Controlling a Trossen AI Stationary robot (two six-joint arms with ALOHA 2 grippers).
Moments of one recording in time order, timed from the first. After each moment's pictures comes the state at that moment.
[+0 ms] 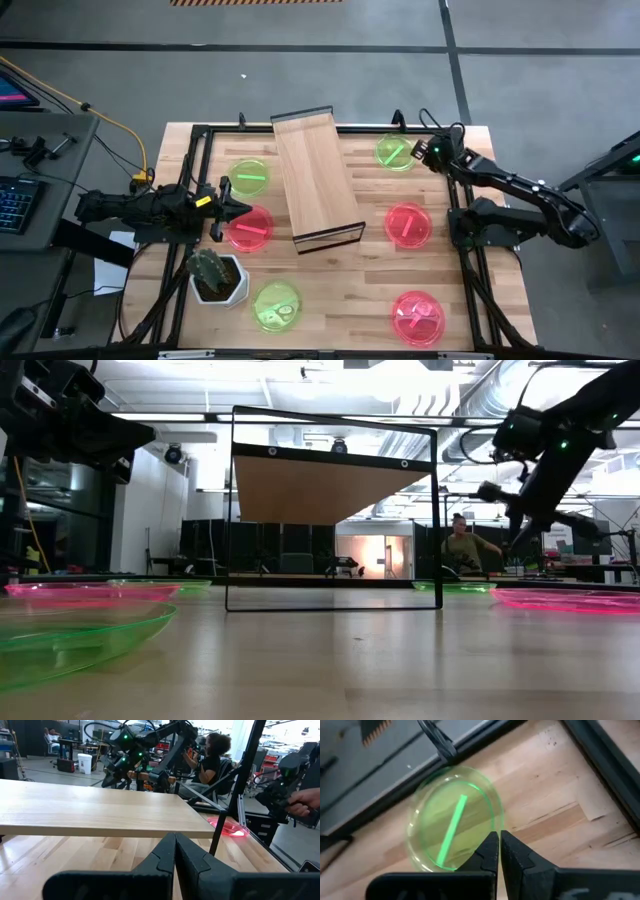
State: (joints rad) left arm -0.07 0.01 0.01 0.02 -0.07 -0.13; right arm -0.83 0.93 0.44 -0.40 0.29 1.11
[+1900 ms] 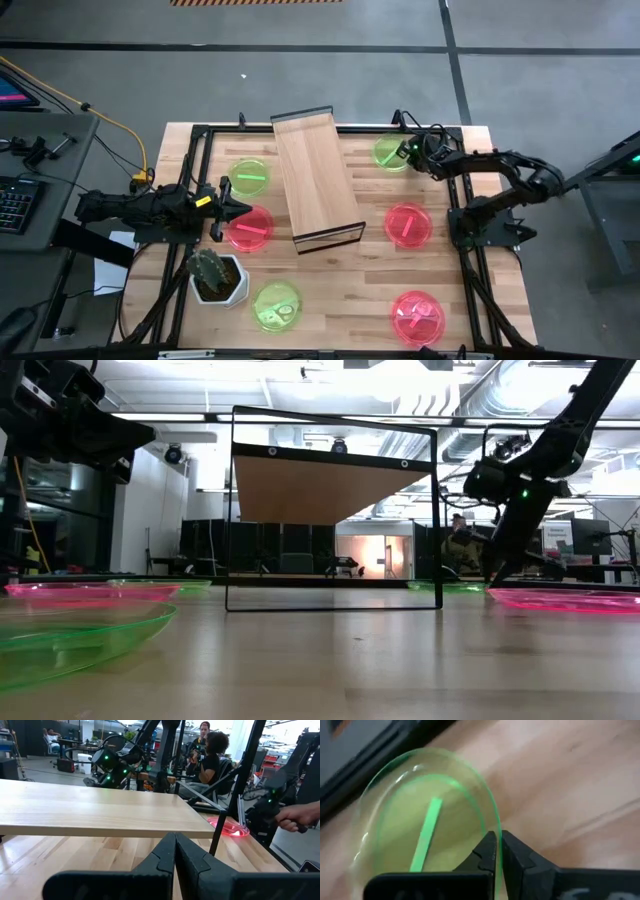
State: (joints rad) left arm -0.07 0.01 0.01 0.02 -0.07 -0.13; right arm -0.85 1.40 0.44 0.00 0.23 1.14
